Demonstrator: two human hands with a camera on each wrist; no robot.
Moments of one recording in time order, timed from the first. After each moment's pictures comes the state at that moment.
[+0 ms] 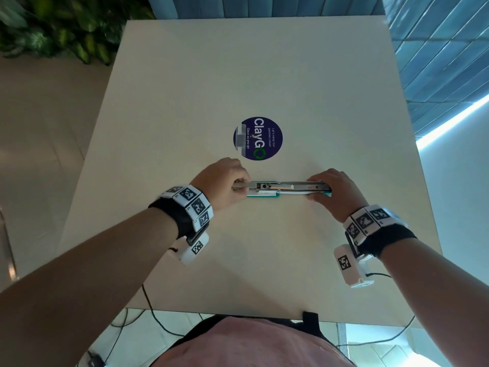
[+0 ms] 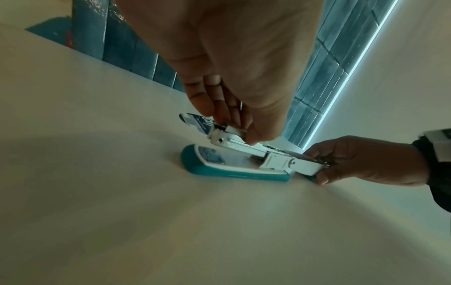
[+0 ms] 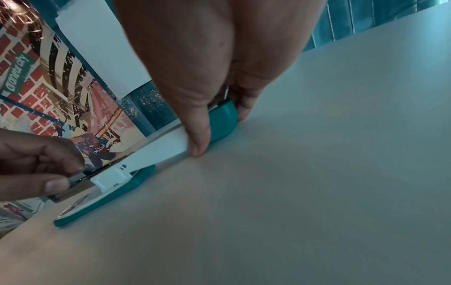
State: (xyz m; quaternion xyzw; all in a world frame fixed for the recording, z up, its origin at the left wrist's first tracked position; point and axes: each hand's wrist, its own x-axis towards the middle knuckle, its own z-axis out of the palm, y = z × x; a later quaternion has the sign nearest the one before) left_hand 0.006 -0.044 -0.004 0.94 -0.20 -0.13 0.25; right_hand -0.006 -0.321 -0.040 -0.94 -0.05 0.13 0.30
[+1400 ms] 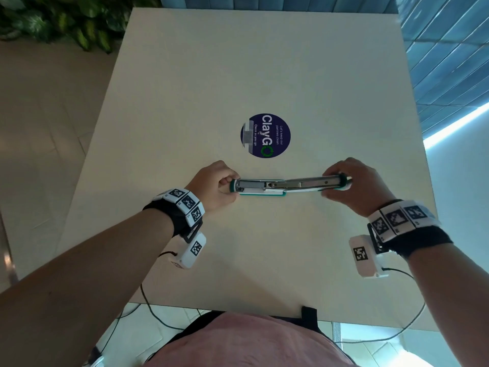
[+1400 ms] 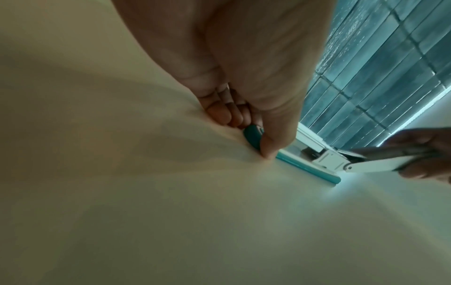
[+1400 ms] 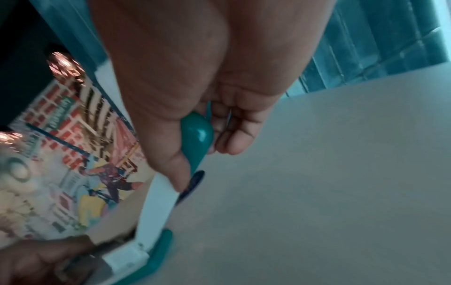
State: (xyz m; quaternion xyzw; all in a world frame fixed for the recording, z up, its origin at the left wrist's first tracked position) left_hand -0.004 -0.009 -0.041 0.91 -0.08 -0.13 0.38; right_hand 0.000 -0.323 0.008 -0.94 -0.05 0.14 0.31
